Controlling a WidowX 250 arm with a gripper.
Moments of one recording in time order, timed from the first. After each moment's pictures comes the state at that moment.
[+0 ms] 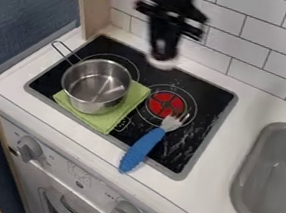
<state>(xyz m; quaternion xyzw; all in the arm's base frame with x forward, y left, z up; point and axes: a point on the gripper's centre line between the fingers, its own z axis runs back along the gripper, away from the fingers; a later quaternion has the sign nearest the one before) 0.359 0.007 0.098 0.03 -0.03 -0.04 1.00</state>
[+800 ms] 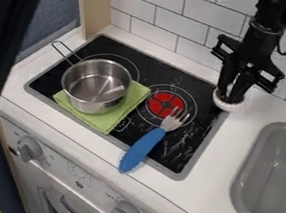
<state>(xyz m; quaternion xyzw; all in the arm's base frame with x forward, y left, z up) 0.403 -0.071 0.042 0.05 0.01 -0.10 0.99</state>
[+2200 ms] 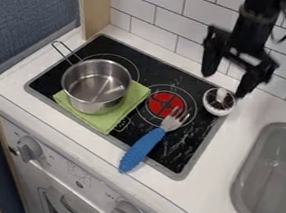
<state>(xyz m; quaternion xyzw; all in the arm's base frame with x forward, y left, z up) 0.382 -0.065 0.078 0.03 -0.02 -0.09 1.00</state>
